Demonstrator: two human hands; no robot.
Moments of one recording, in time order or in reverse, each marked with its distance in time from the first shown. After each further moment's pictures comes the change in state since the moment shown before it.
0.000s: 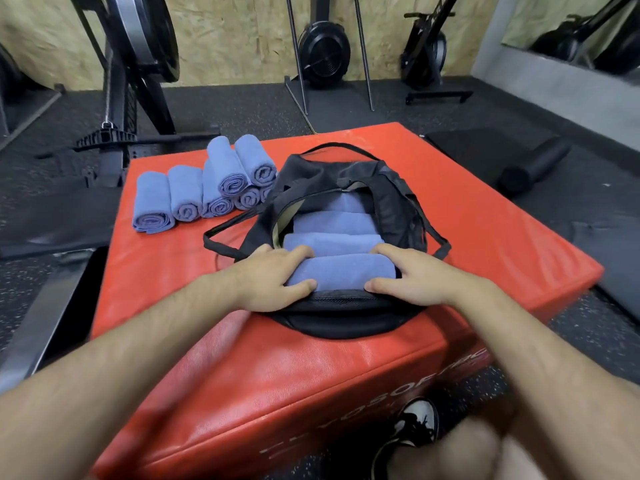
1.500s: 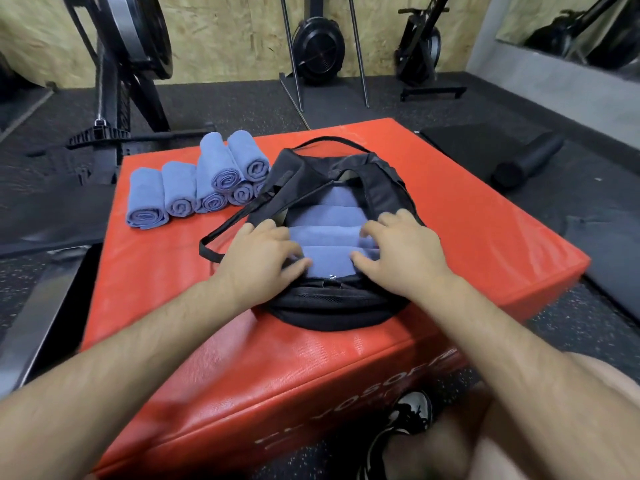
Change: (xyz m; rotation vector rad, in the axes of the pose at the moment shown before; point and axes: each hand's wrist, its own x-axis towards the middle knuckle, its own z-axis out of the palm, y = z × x) left_hand -0.006 0.021 -0.001 0.275 0.497 0.014; right_hand -0.006 -0.044 0.001 -0.441 0.444 0.091
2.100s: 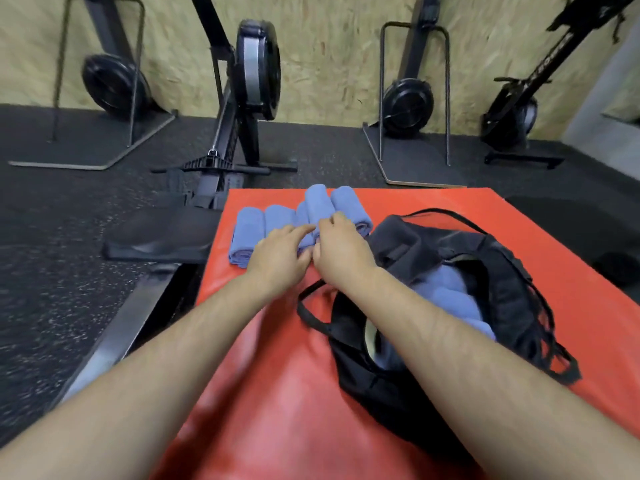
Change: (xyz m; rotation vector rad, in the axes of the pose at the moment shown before) left_hand 0.011 -0.157 -0.005 -0.290 0.010 -0.634; right_hand 0.189 -0.201 0.043 0.114 -0.042 -0.246
